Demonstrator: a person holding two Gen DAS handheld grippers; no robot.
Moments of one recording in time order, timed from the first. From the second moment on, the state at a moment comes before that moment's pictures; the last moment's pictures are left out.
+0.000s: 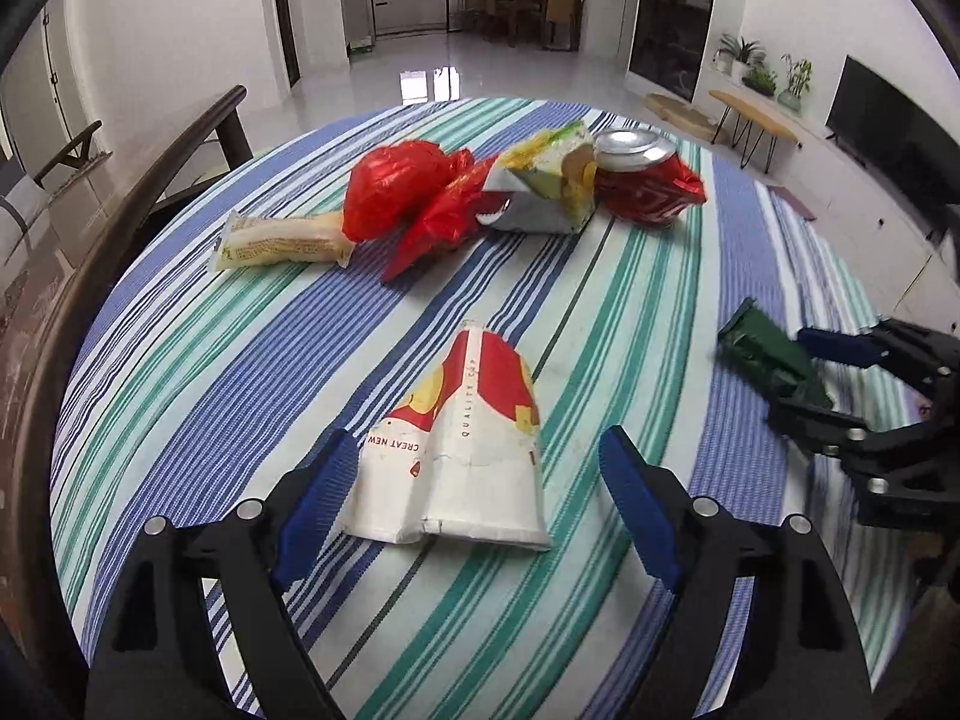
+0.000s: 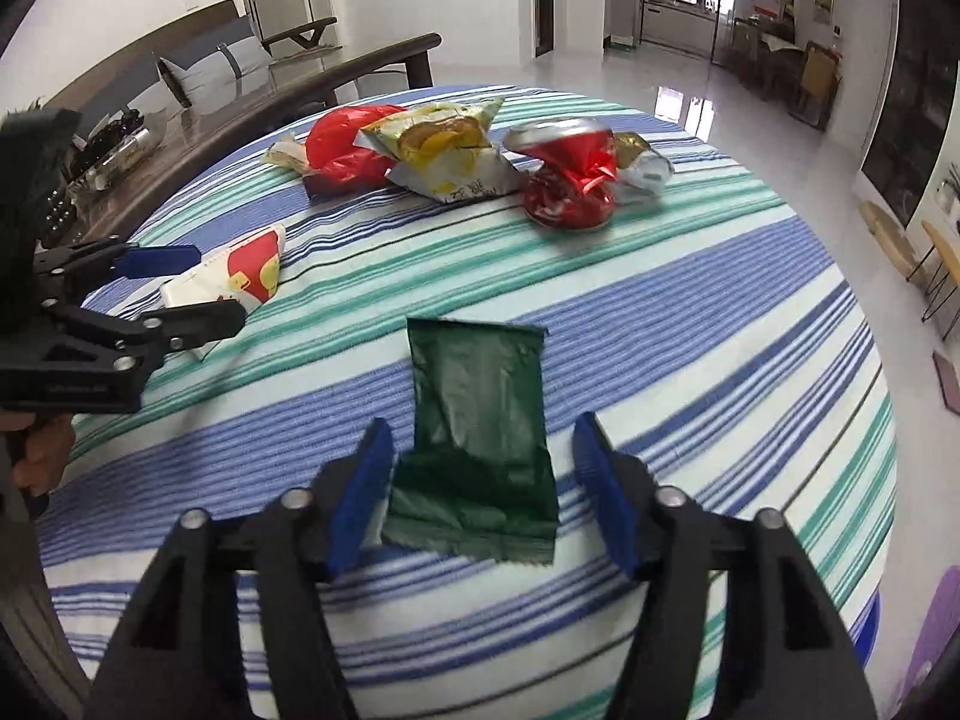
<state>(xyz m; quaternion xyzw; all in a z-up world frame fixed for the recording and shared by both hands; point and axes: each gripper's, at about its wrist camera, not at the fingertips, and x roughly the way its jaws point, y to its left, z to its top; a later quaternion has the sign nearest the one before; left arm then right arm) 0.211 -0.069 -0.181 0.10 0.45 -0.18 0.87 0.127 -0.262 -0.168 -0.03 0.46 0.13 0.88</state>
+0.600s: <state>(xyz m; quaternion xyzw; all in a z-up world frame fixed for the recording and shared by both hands) 0.214 -0.069 -0.175 0.07 0.46 -0.21 0.86 0.130 -0.283 -0.155 0.02 0.46 0.14 0.88</state>
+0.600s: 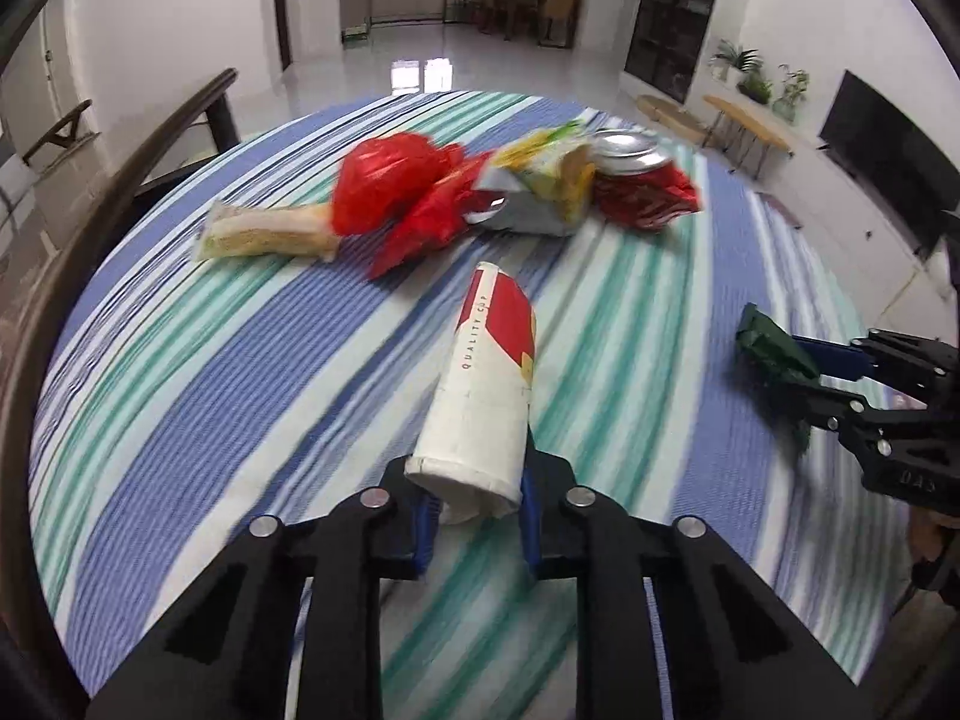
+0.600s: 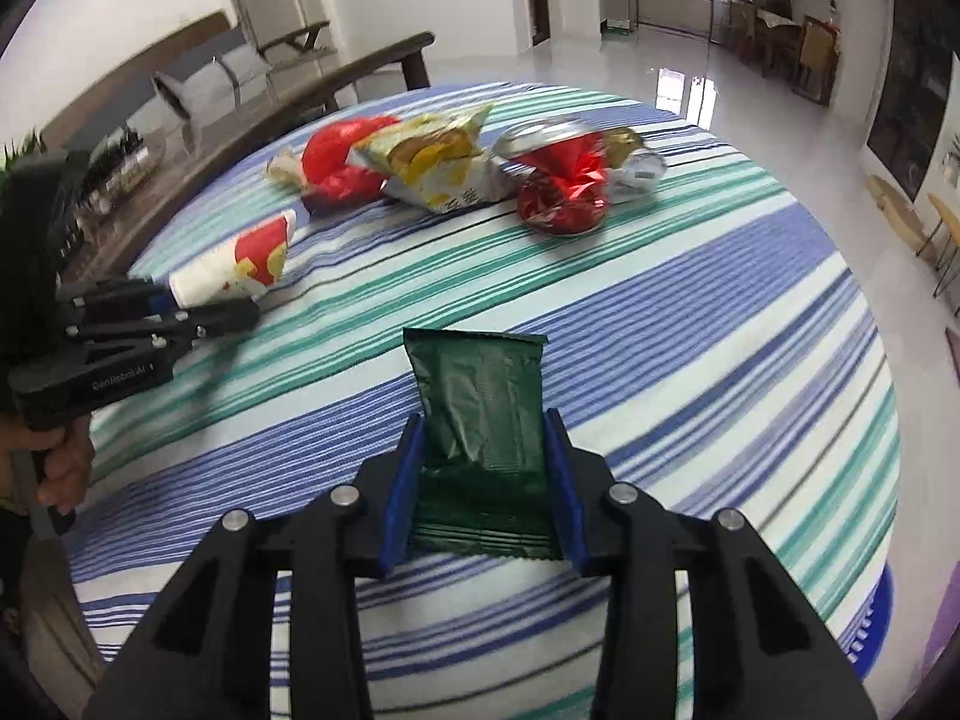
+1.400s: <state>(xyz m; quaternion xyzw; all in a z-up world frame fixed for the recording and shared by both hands) 0.092 -0.498 -0.196 0.12 0.49 -0.47 0.72 -0.021 -0.667 -0.173 0.20 0.45 -0.15 0.85</state>
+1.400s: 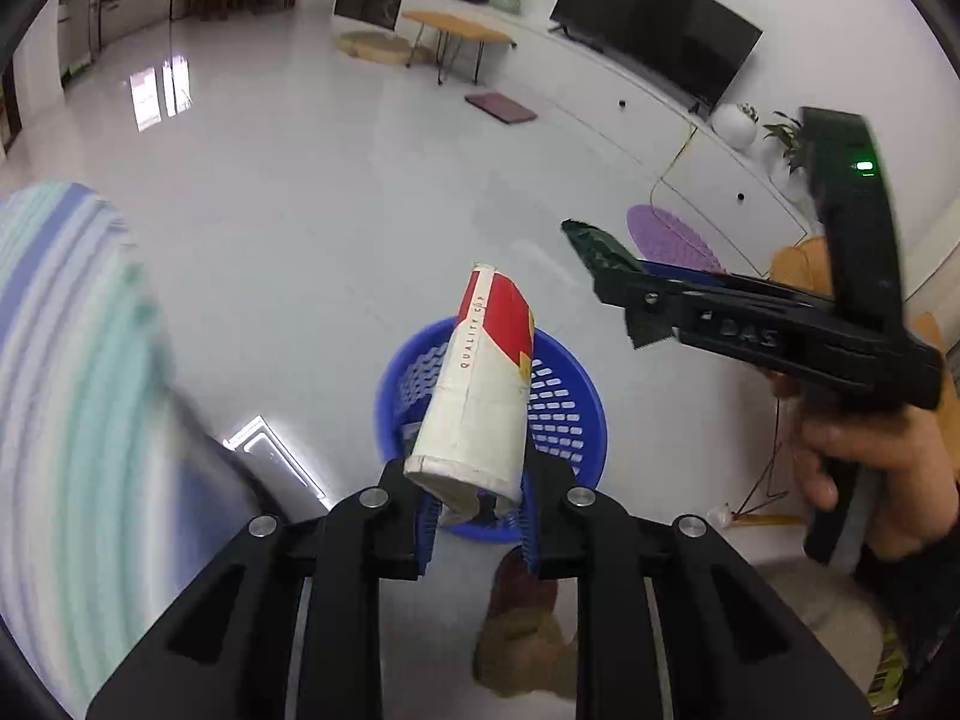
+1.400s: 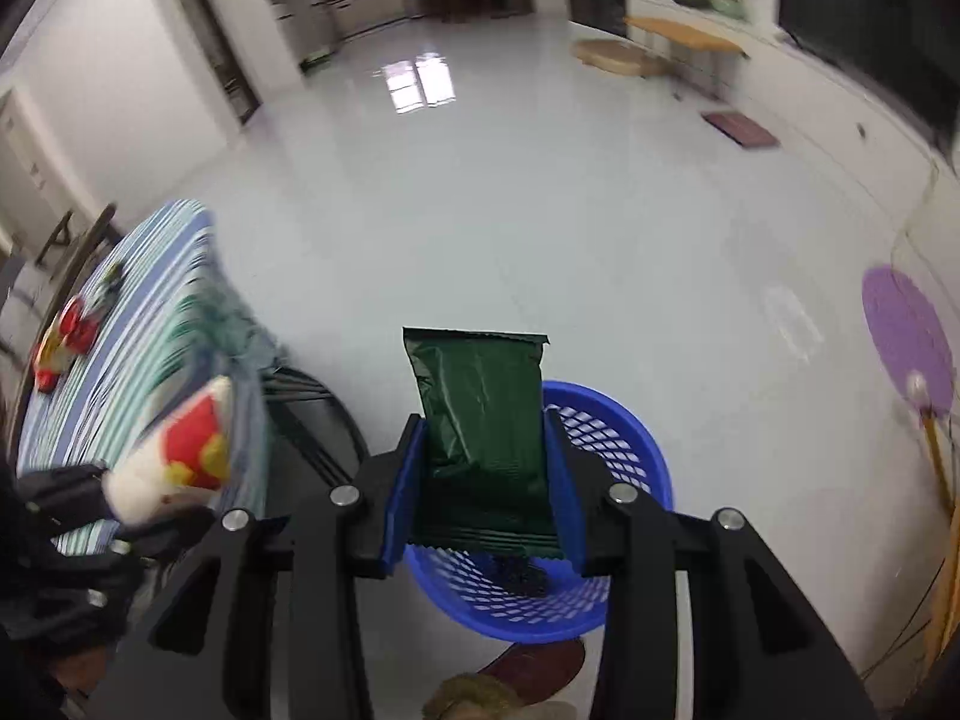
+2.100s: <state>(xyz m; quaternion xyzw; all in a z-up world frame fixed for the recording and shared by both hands) 0.095 -0.523 -0.220 0.09 0.44 -0.44 0.78 -0.042 -0.704 -0.169 0.23 0.40 -0.18 0.87</state>
